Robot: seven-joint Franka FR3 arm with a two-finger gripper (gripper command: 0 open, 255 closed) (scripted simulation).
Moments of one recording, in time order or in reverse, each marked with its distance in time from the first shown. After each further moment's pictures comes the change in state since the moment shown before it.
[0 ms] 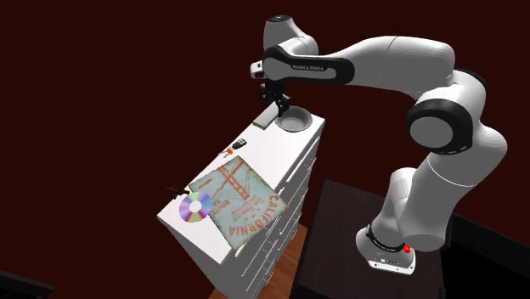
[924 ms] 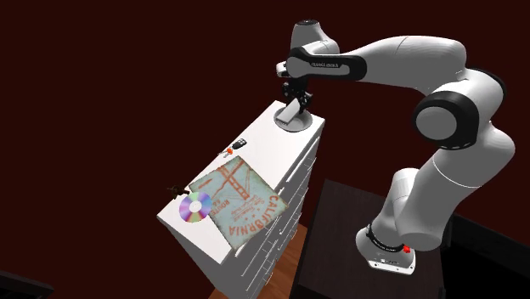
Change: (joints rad) arm -0.087 -0.051 -0.093 -0.126 -0.028 0.084 -0.172
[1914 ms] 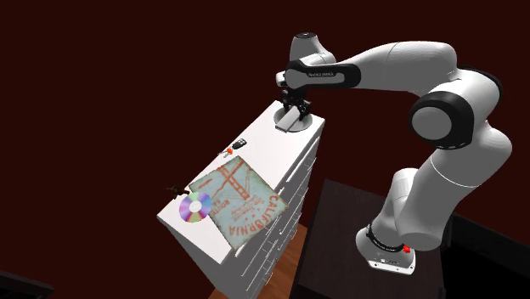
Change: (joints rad) arm -0.002 0.021 -0.003 -0.080 0.013 0.097 -0.009
